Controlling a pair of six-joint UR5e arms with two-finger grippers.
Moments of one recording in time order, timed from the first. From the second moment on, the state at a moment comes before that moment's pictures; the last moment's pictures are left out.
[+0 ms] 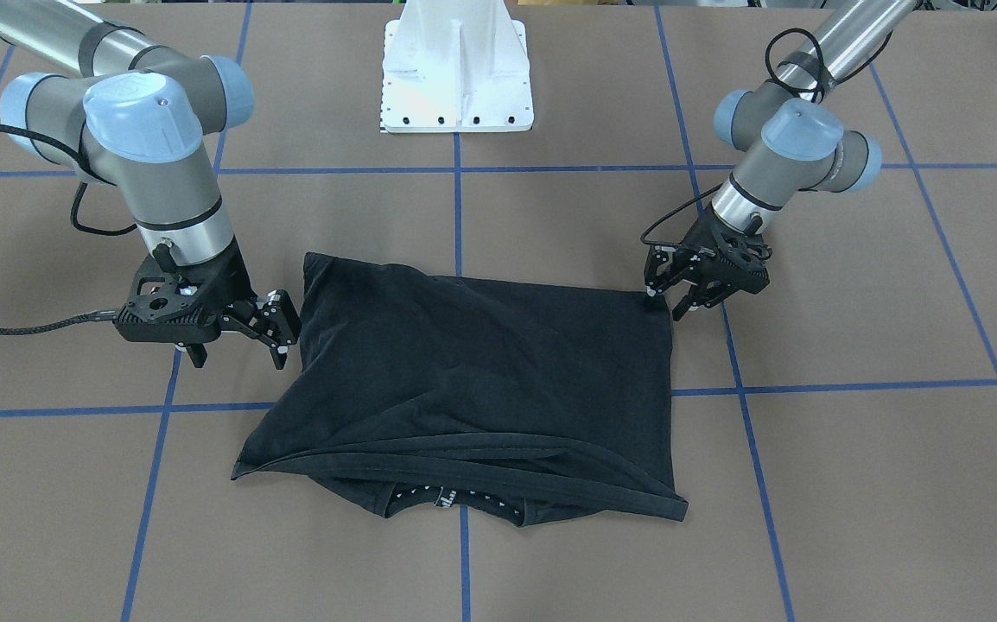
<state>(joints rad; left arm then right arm) -0.63 -1.78 -1.58 -2.51 -1.83 -1.03 0.77 -1.08 1.72 -1.40 1.76 1.10</state>
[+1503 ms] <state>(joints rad) -0.65 -1.74 -1.63 -2.49 -1.87 -0.95 0.77 -1.08 1.72 -1.40 1.76 1.10</state>
